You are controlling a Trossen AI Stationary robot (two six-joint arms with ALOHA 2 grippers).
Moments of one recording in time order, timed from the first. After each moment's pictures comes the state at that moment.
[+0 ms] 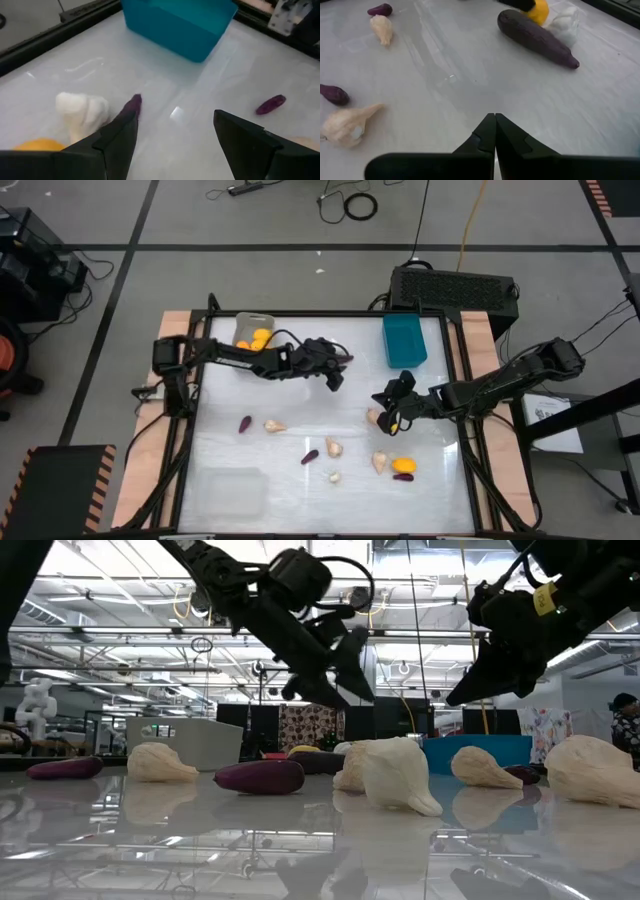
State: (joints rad) left arm 0.17 1.86 1.15 0.14 -0.22 -0.35; right arm 0.25 1.16 0.47 -0.03 0.54 0.58
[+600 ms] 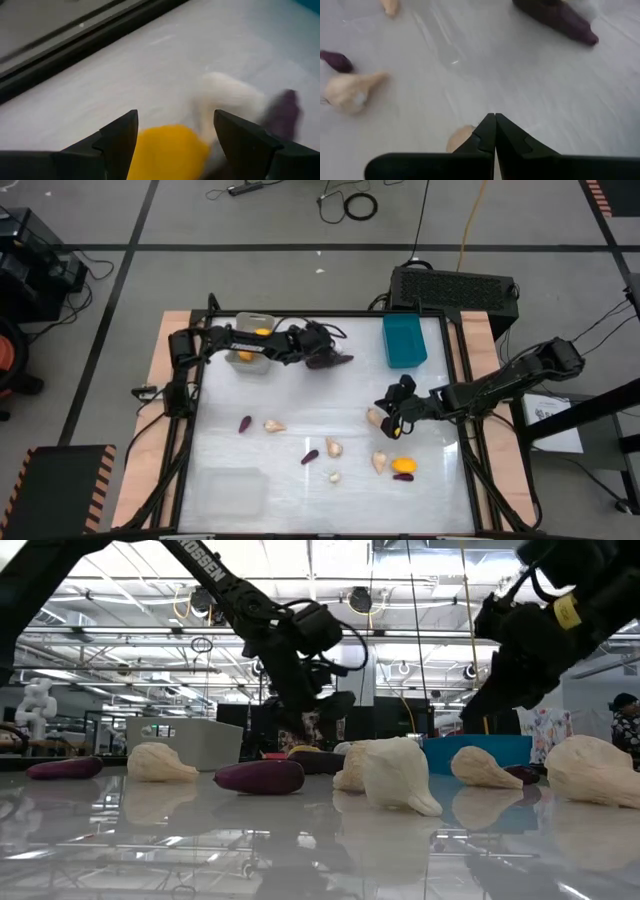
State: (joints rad) left arm 0.33 1.99 1.28 -0.18 -0.42 -0.46; right arm 0.26 1.16 0.42 -0.03 0.47 0.58
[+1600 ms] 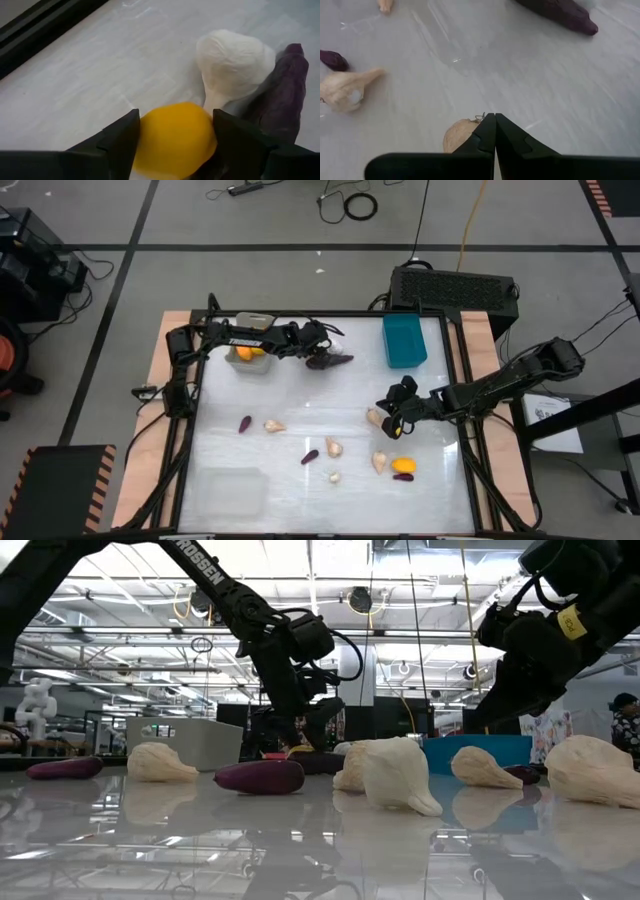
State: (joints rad) left arm 0.38 1.99 1.28 -0.31 -0.23 -0.37; right arm 0.26 1.16 0.40 -0.02 0.47 0.62
